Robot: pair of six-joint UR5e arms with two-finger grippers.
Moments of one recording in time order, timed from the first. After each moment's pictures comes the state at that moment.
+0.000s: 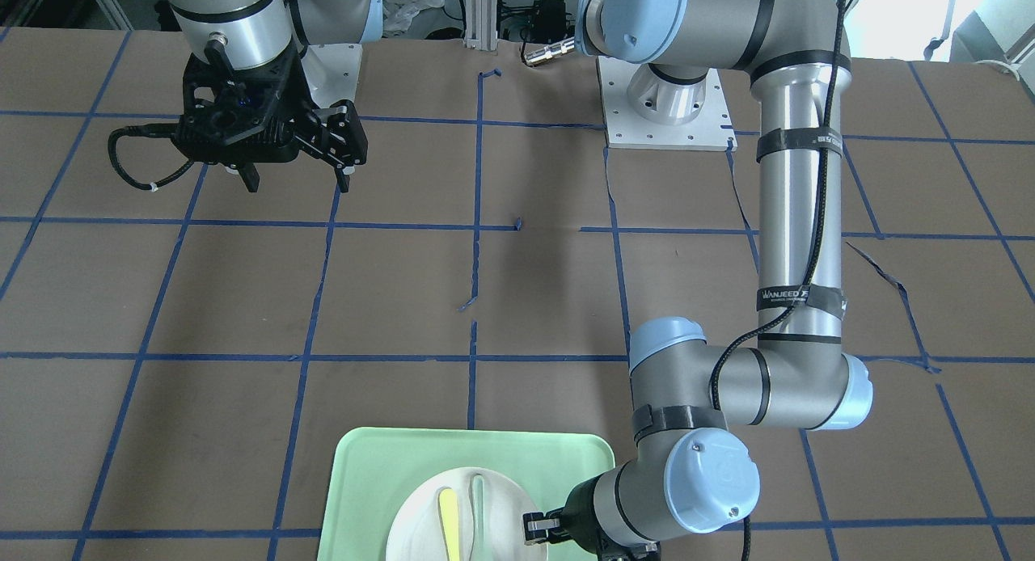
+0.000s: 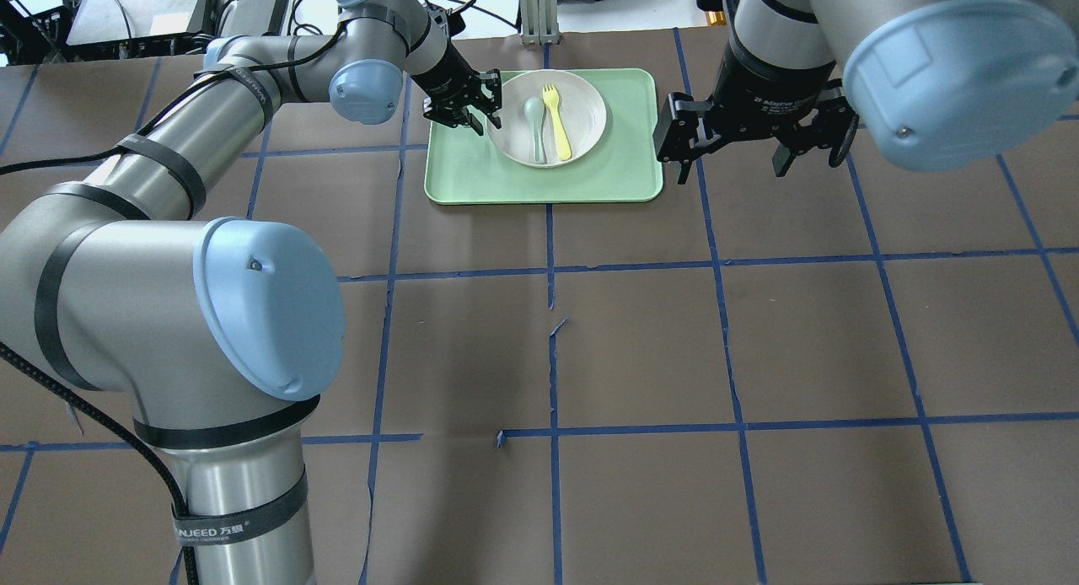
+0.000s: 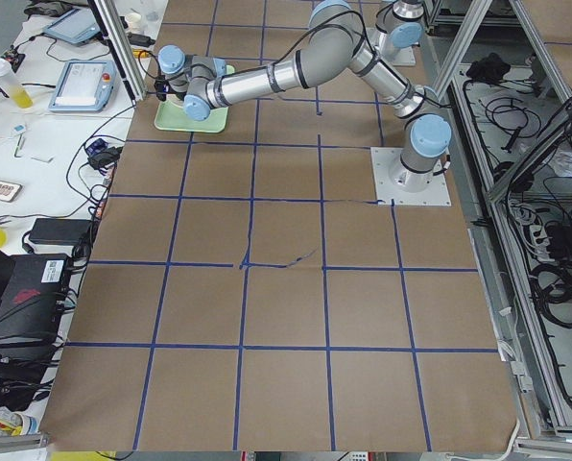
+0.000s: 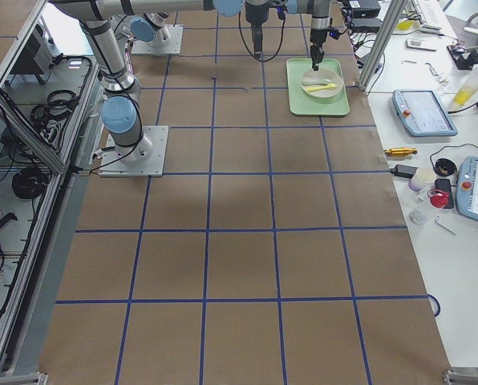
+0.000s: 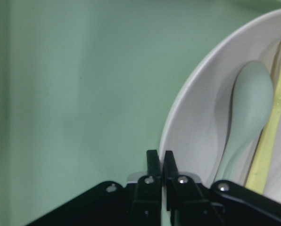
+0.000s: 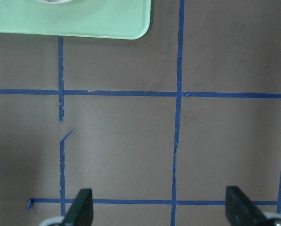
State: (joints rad) left arm -1.64 -2.46 -1.08 -1.07 1.20 -0.19; right arm 1.70 -1.56 1.57 -1.63 -1.58 0.10
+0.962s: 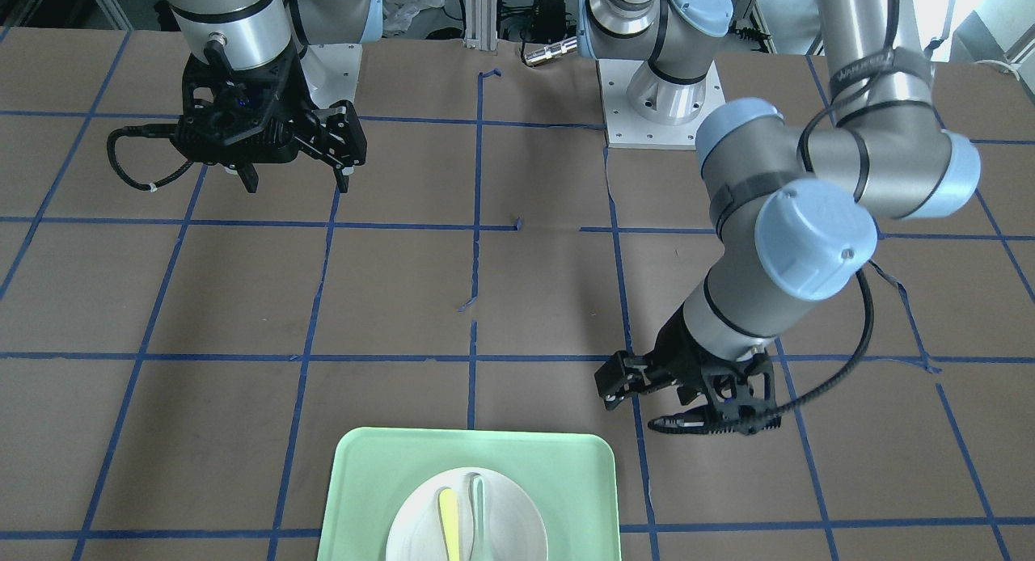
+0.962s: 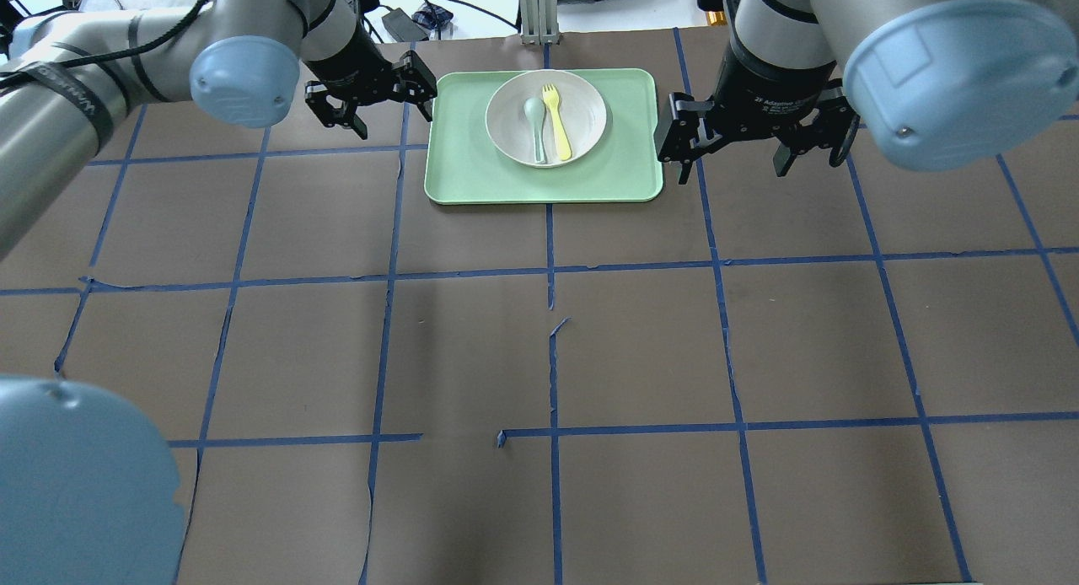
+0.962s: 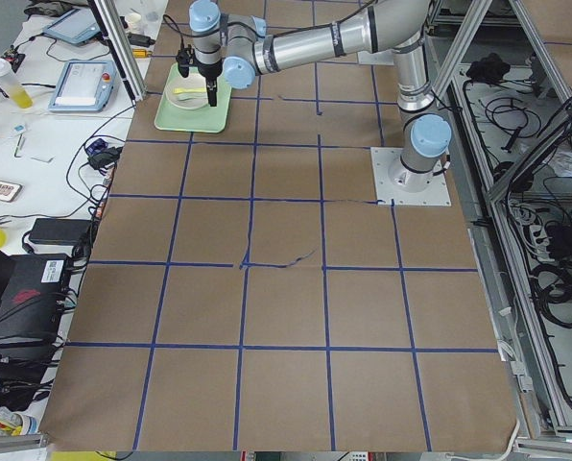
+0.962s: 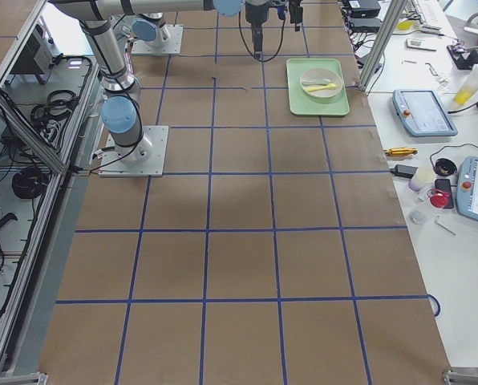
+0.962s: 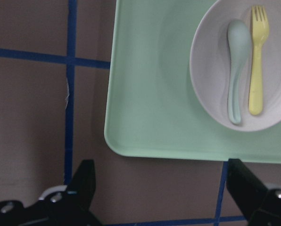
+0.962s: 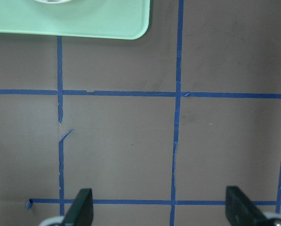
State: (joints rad) left arm -1.58 -1.95 -1.47 -1.19 1.45 -0.14; right arm 1.70 -1.56 1.57 -1.63 -1.59 0.10
